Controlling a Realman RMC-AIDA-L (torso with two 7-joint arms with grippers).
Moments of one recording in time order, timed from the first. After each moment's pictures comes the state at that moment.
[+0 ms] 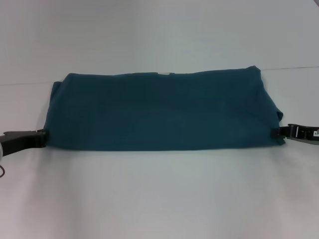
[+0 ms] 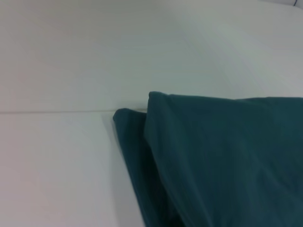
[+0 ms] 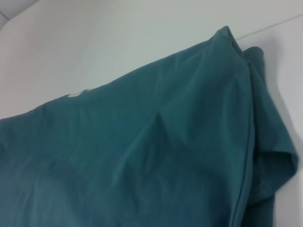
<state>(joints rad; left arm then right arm) -0.55 -2.13 0.75 0.72 2.21 0.81 -1.93 0.56 1.96 -0.64 -0.55 -2.19 -1.05 2.16</state>
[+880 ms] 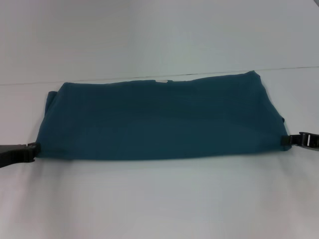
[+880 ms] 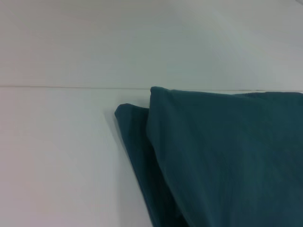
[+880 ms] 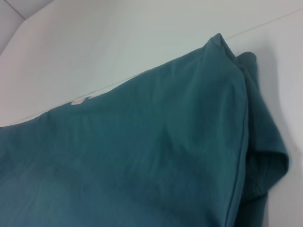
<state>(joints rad) -0.45 -2.15 0.75 0.88 2.26 0.95 -1.99 0.50 1.95 -0.59 -0.59 -2.19 -1.16 2.10</state>
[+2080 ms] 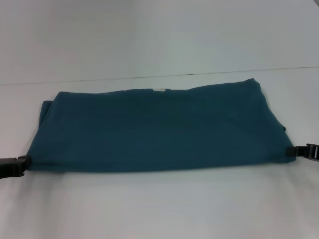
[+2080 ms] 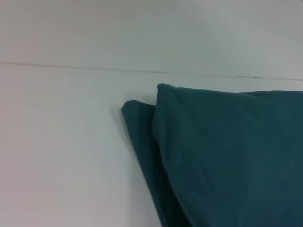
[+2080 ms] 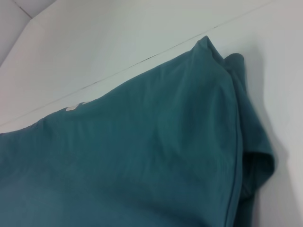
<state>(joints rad) -0.36 -2.17 0.74 0.98 2.26 1.05 -1.99 0.44 1.97 -0.55 -0.62 -2.19 -1.23 2.07</state>
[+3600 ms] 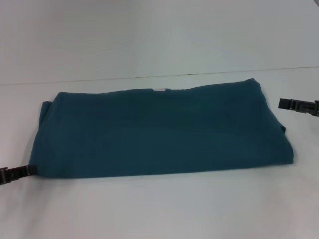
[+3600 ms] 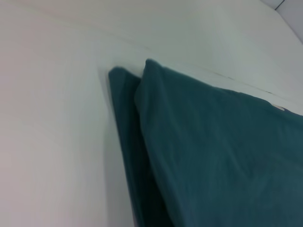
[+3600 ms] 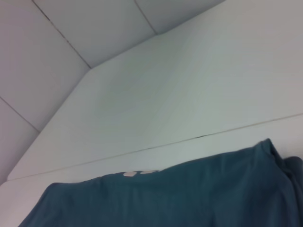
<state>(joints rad) -0.38 -2.13 0.54 1.03 2.33 1.41 -2.23 0.51 1.95 -0.45 -0.73 -2.12 -1.37 2.02</state>
